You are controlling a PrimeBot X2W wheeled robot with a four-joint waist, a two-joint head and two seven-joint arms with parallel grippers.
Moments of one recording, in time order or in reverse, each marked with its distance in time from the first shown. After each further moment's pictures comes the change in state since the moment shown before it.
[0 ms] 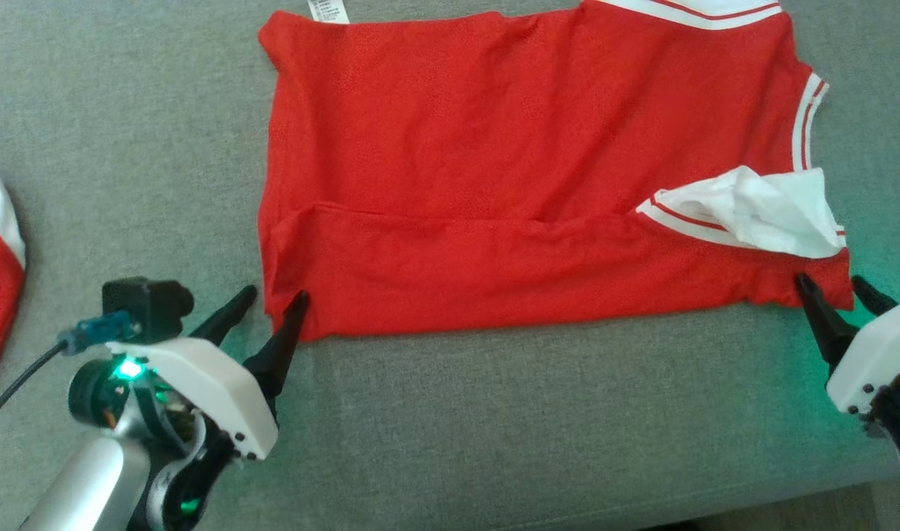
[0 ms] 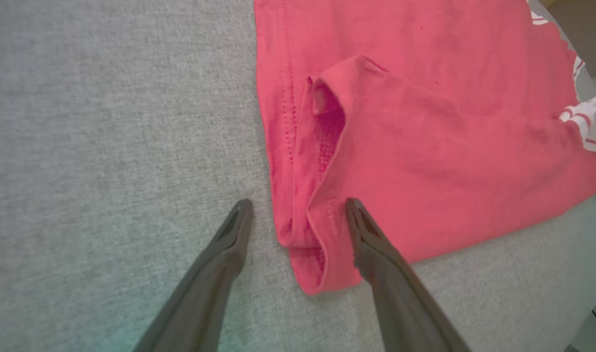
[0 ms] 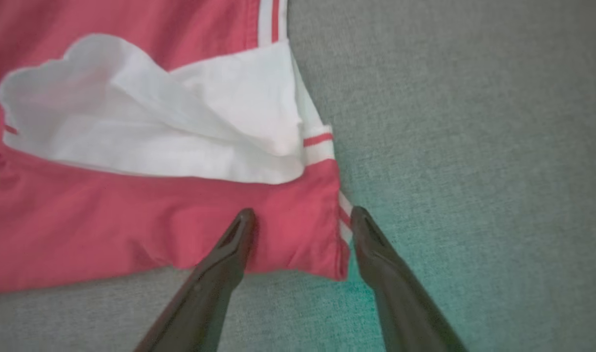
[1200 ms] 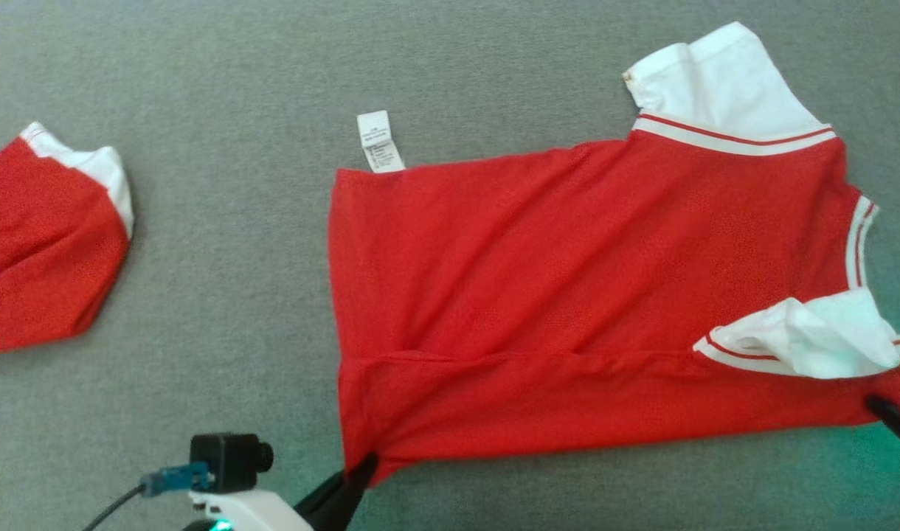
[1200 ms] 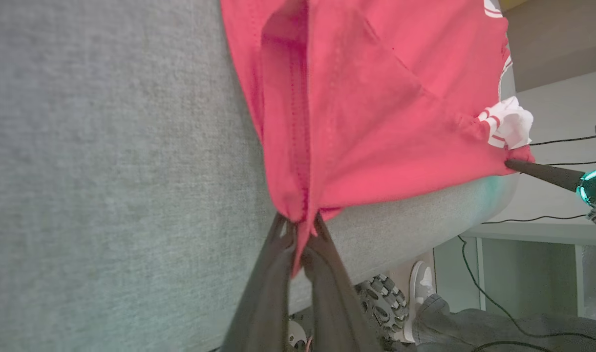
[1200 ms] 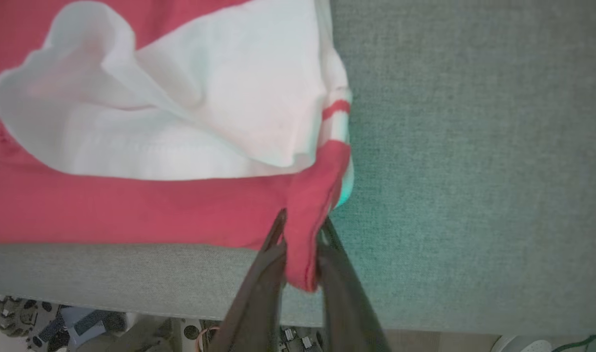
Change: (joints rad) left arm 0.313 -0.063 -0.098 -0.087 -0.154 -0.051 -0.033; right arm 0.227 -0.332 0.018 -0.045 0.289 0.000 0.312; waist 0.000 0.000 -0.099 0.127
